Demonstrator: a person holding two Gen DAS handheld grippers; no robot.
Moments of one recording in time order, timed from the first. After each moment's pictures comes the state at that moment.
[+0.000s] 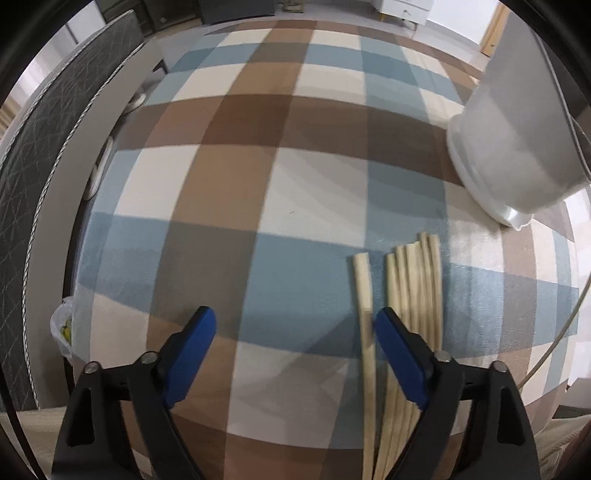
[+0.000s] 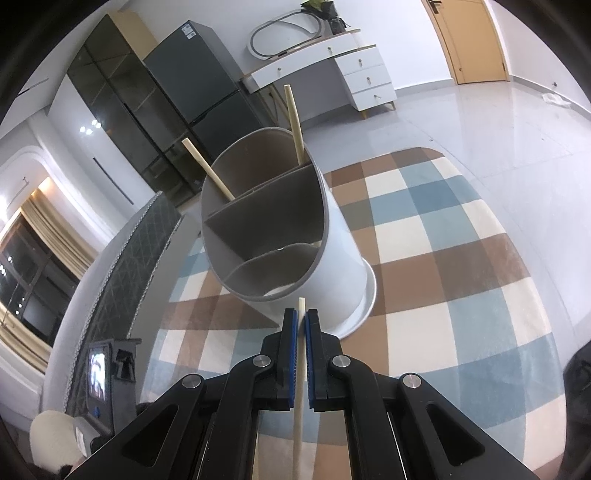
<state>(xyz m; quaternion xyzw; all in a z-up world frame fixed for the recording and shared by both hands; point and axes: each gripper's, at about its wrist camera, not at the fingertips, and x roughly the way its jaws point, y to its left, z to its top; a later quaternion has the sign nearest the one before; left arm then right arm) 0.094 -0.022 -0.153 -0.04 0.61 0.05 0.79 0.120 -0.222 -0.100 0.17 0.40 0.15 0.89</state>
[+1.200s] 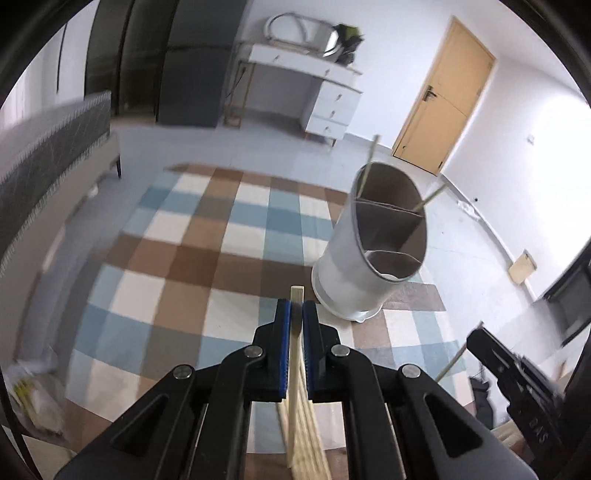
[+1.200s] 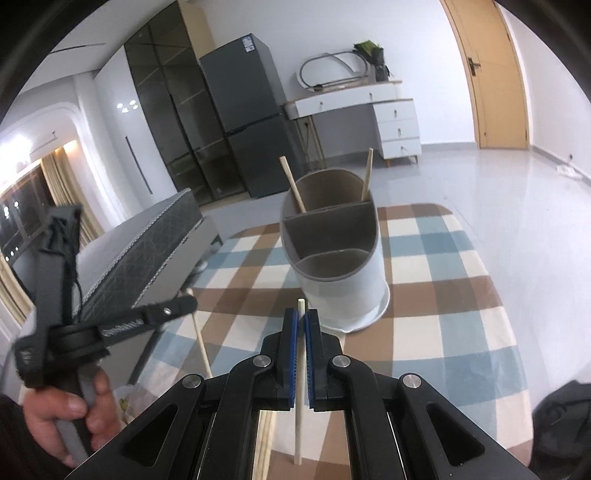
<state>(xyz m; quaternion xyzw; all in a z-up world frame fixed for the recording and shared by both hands) 0.048 -0.018 -0.034 -0.11 0.39 -0.08 0.91 0.033 -0.192 -0.055 0.08 0.31 0.17 0.93</state>
